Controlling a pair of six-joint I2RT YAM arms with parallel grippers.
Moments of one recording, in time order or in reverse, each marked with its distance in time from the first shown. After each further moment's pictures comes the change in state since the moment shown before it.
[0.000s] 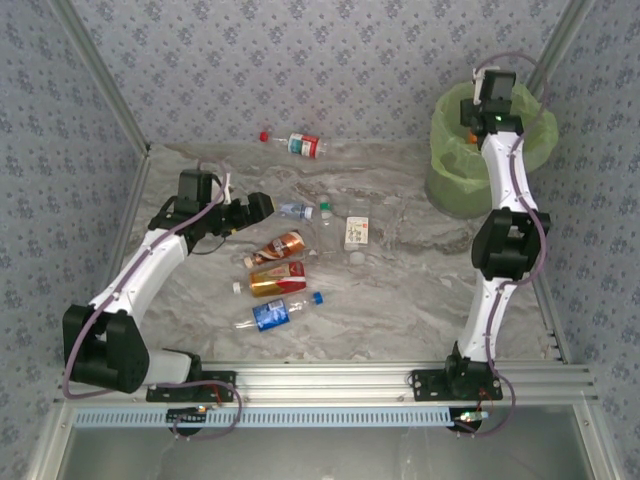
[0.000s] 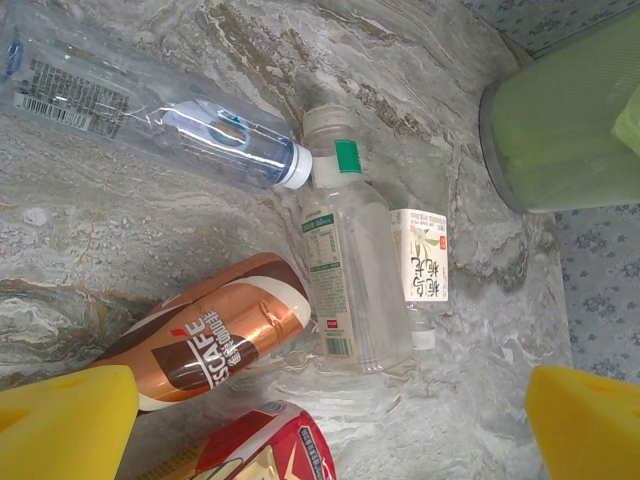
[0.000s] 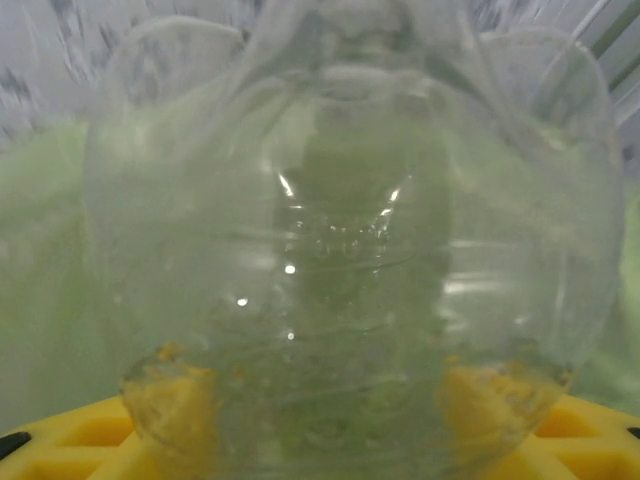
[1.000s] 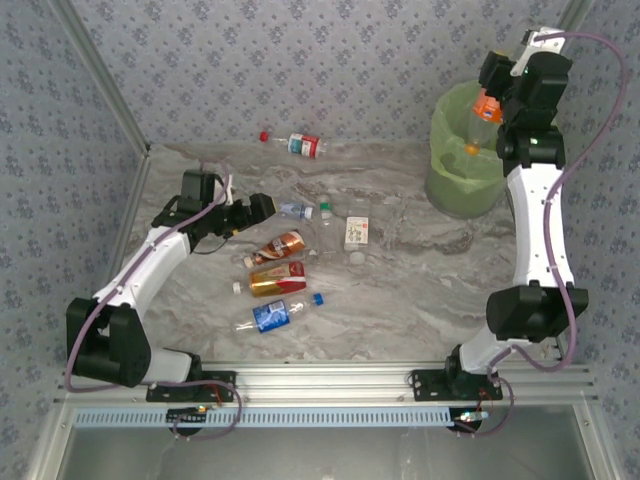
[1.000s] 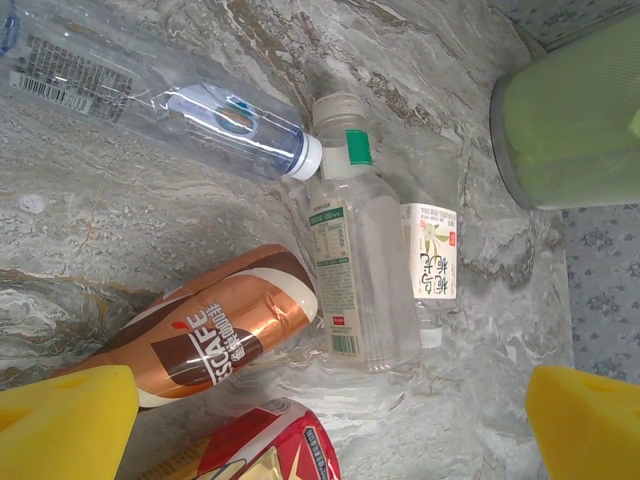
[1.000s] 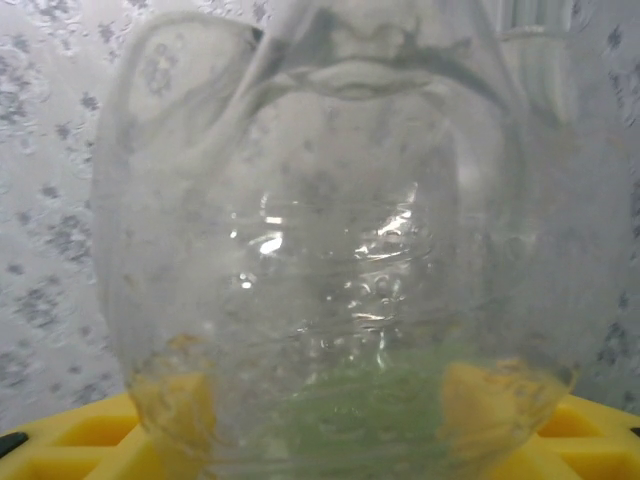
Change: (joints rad) left arm 0.000 0.032 0.000 0.002 0.004 -0.010; right arm 0.040 -0.502 -0.216 0.219 -0.042 0.294
